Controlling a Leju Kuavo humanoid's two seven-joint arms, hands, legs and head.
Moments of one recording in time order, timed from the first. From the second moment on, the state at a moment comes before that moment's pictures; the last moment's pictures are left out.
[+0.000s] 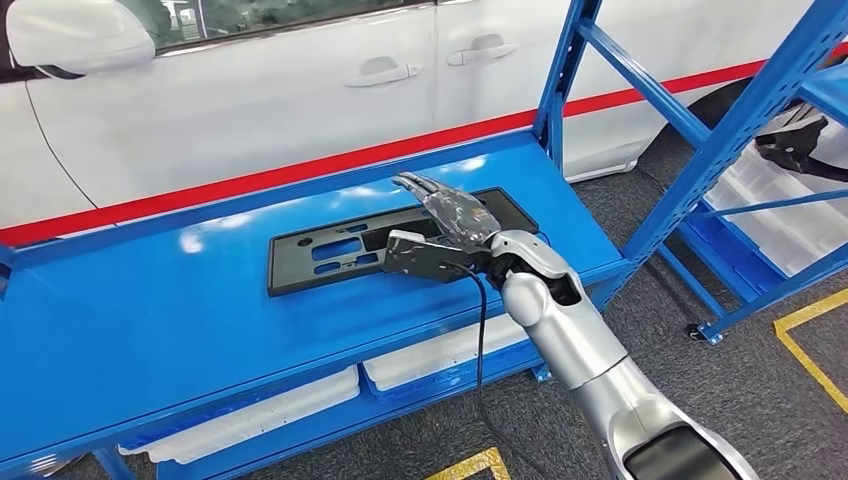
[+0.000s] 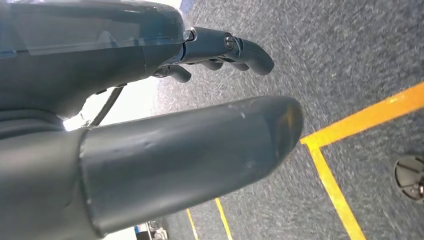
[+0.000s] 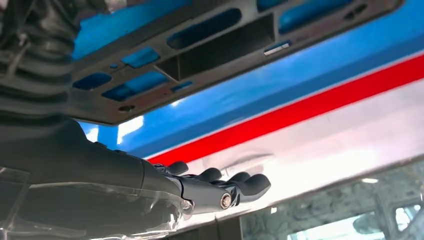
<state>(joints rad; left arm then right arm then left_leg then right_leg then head) -0.08 -0.12 1.13 -0.26 -1.30 -0.15 0.07 -0.66 -0.09 0.47 -1.30 0.75 0.24 -0.19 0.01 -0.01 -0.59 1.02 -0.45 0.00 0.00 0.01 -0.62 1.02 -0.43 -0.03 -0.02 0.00</state>
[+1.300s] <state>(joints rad) -0.09 -0.13 1.16 -0.26 -1.30 -0.14 0.06 -0.75 0.03 0.64 -1.04 0.87 0.13 -0.16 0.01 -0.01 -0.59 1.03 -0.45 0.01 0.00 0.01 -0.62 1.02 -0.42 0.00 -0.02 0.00</state>
